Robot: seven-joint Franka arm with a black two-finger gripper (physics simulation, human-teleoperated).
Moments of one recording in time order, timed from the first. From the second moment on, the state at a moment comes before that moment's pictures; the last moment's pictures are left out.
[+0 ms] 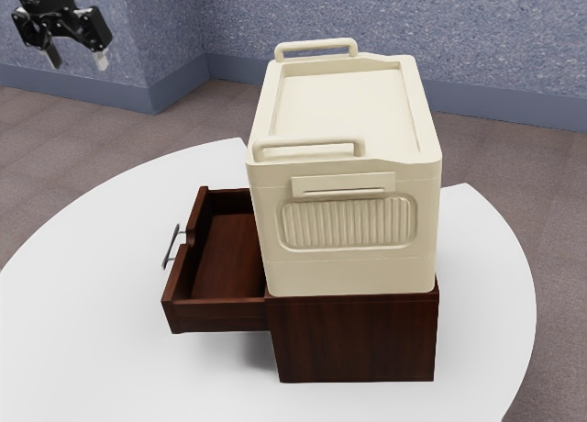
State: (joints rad) arm -0.82 -0.01 1.09 -1.38 0.03 1.58 0.02
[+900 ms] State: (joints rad) arm -0.19 -0.49 0.29 -1.83 0.06 1.55 0.00
